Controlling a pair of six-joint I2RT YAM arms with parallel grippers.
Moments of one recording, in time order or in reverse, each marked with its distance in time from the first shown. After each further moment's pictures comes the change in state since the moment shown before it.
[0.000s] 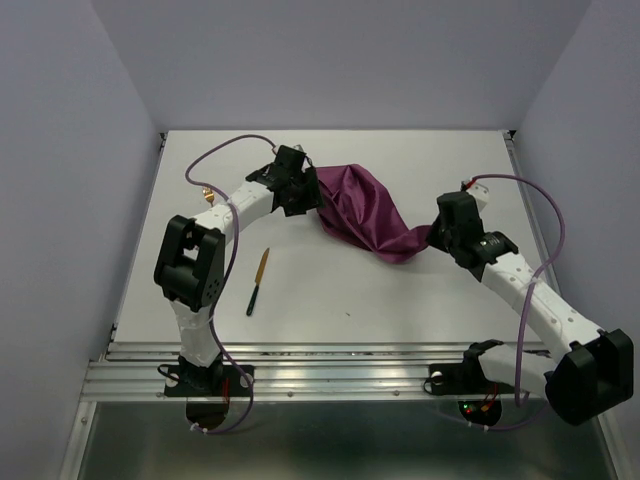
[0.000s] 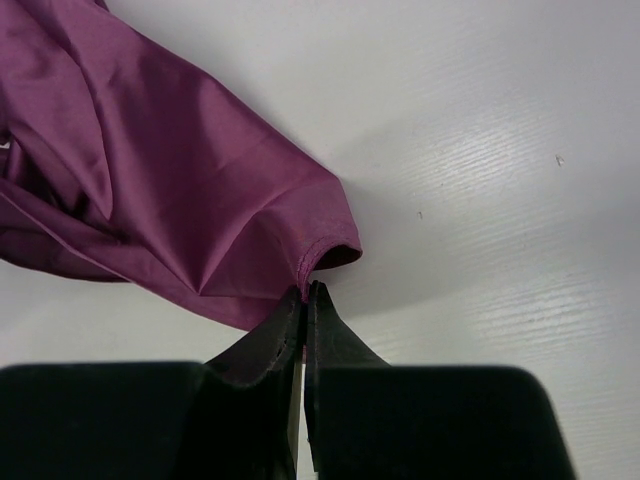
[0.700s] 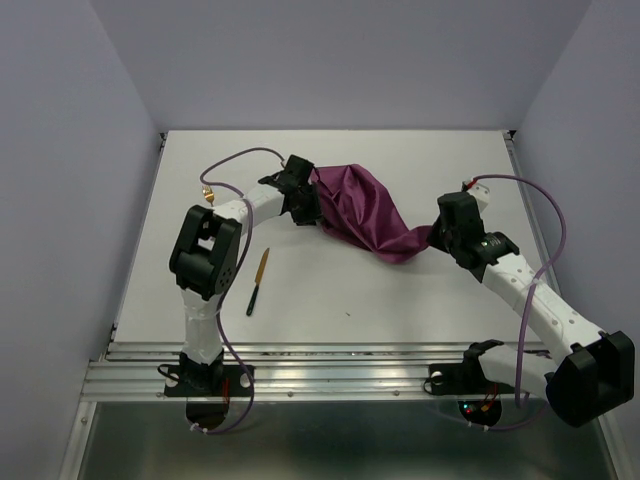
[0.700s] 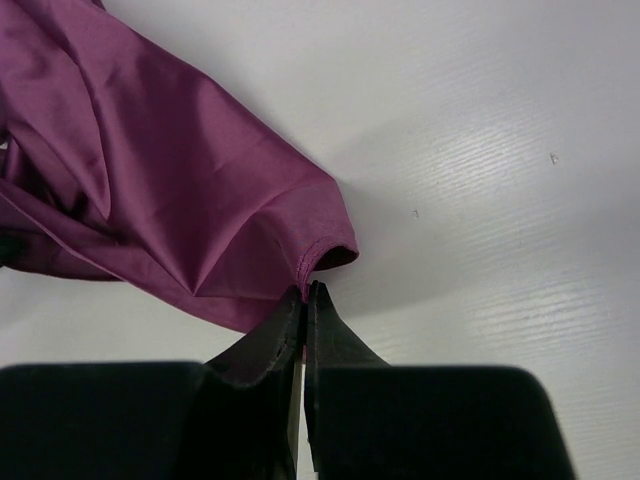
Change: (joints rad) left arm -0.013 0.142 0.031 0.014 0.045 -0.014; right arm 0.000 -0.015 -0.002 -0.013 0.005 0.002
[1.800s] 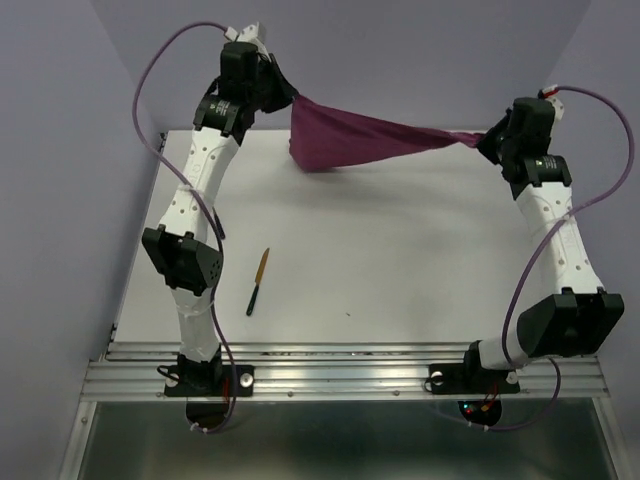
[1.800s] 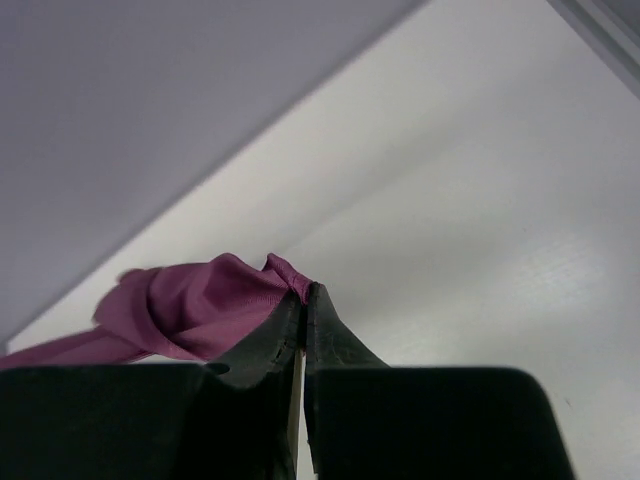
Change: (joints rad) left arm 0.163 0.005 0.826 -0.239 0.018 0.114; right arm -0.372 0.323 0.620 -0.043 -0.158 -0.056
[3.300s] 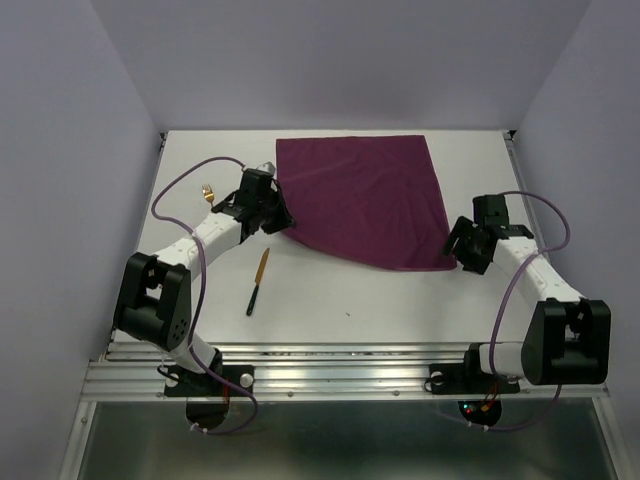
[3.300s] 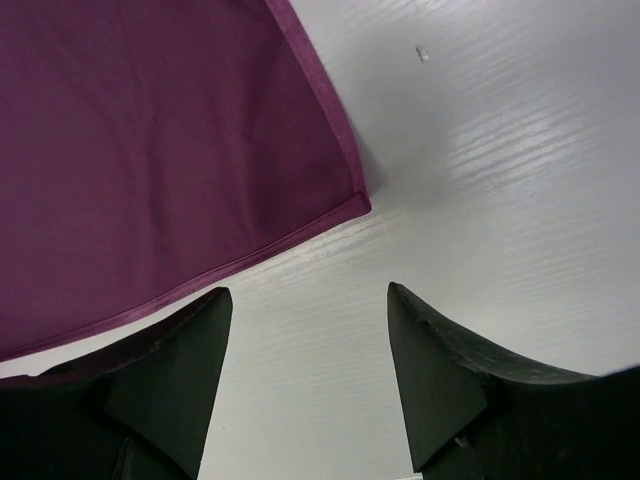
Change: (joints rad) left arm -0.066 -0.445 -1.234 0.392 0.009 -0.098; right arm -0.014 -0.144 -0.649 -0.092 -0.182 -0.104
